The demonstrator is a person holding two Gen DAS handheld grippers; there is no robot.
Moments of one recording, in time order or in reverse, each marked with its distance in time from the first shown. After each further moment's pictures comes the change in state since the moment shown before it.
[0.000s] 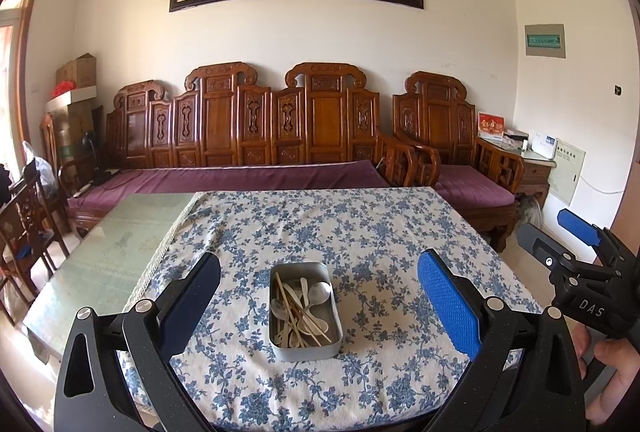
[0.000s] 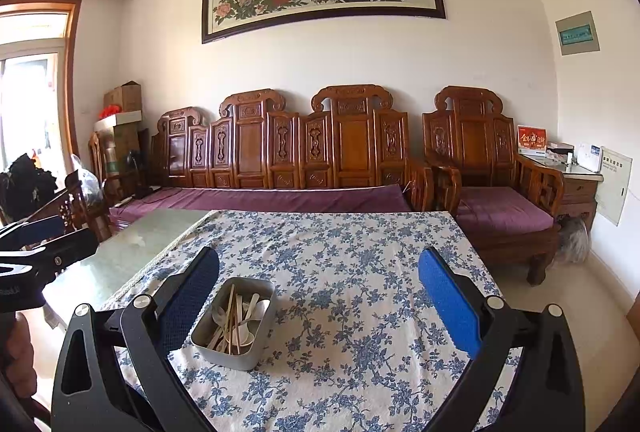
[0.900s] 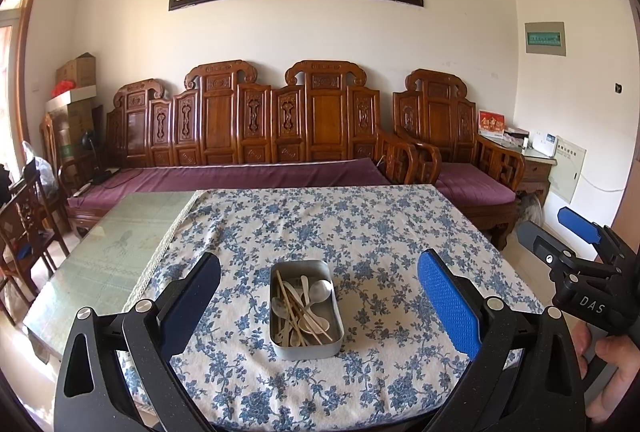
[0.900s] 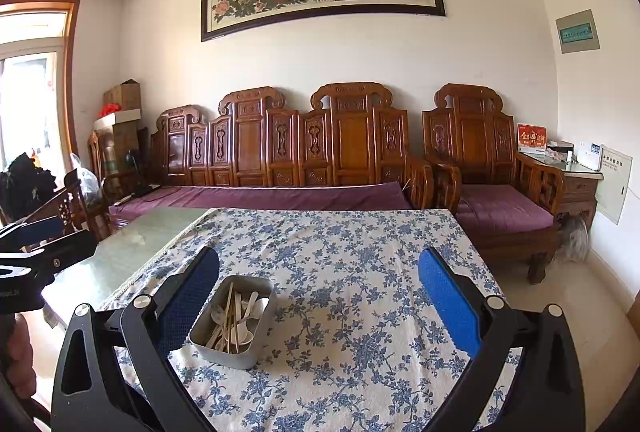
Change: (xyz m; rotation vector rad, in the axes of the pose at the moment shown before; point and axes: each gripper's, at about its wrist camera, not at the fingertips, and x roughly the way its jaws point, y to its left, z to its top) left arm 0.003 -0.001 -0.001 0.004 0.006 0.003; right arm 0.003 0.000 -0.001 0.001 0.003 0.001
